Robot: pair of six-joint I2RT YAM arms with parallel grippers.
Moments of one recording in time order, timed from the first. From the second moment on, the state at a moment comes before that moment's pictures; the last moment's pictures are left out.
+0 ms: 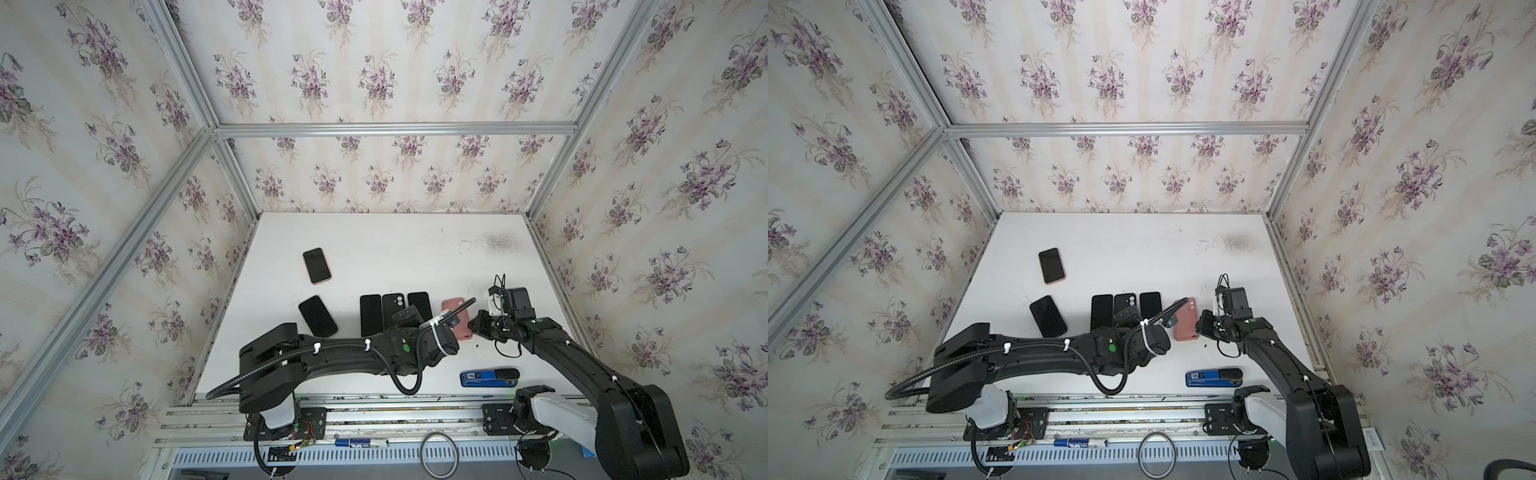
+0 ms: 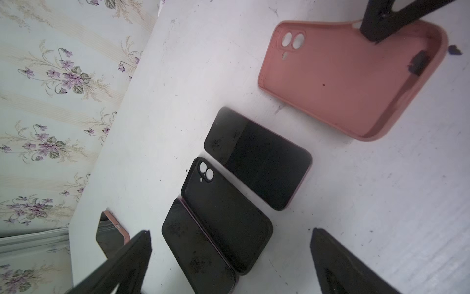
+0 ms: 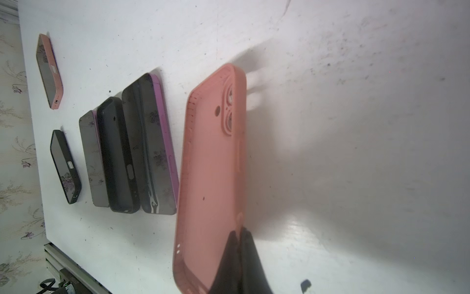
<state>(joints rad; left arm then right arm) -1.27 1.64 1.09 -0.43 -0.73 0.02 0.12 1.13 0.48 -0.40 -0.37 0.46</state>
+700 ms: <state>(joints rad) -1.20 0.96 0.81 -0.52 -0.53 -0.29 0.20 1.44 0.54 -0.14 -0.35 0.43</state>
